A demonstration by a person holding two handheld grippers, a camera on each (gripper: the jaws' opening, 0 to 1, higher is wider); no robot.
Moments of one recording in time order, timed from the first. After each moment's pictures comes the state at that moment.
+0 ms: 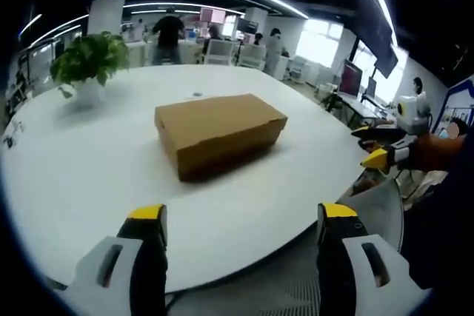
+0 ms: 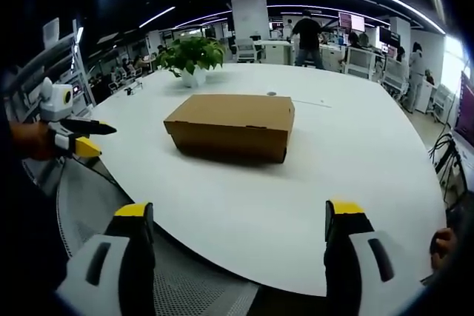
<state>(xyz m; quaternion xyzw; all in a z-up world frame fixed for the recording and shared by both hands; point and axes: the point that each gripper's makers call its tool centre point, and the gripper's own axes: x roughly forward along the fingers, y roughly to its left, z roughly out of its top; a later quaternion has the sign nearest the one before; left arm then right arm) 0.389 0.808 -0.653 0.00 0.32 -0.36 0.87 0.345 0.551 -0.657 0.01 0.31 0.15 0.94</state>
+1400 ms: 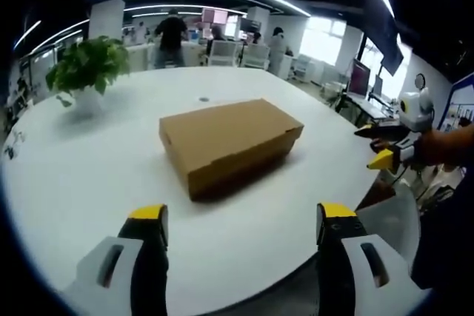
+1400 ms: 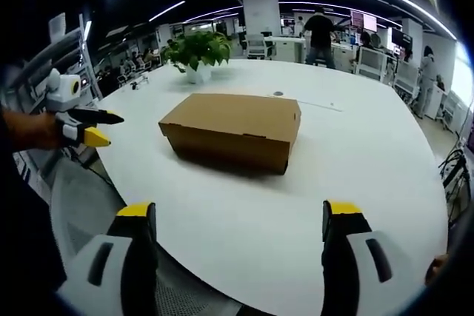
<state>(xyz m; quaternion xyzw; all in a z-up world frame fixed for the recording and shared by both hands) 0.436 0.799 -0.655 0.02 0.32 -0.35 0.88 0.388 0.545 -0.663 0.00 0.32 0.18 0.93</state>
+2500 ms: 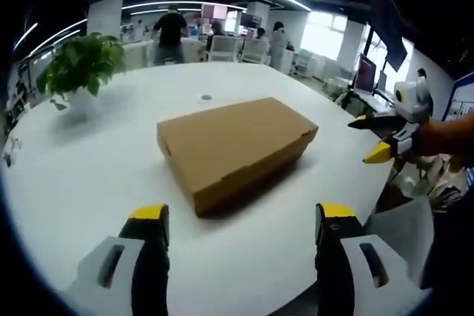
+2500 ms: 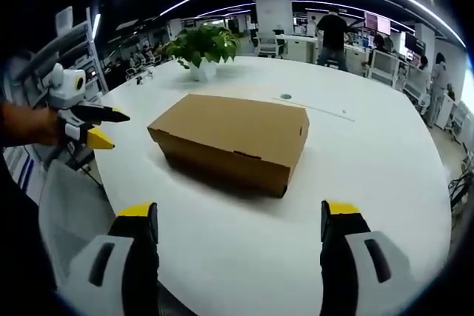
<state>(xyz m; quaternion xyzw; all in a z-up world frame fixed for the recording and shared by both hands) 0.479 0.787 -0.672 0.03 0.33 -0.35 0.88 0.446 0.547 -0.676 -0.02 0.33 0.22 0.92</state>
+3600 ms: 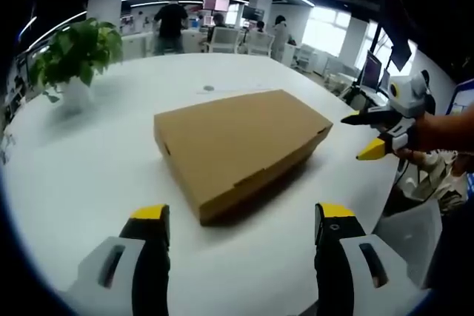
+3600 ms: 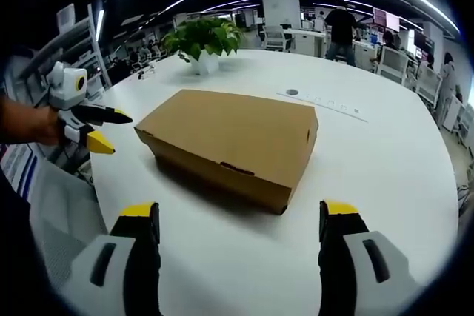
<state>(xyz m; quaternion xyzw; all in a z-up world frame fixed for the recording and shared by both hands) 0.510 0.777 -0.698 0.02 0.35 -0.35 0.87 0.492 0.550 -0.700 -0.02 0.34 0.24 0.91</state>
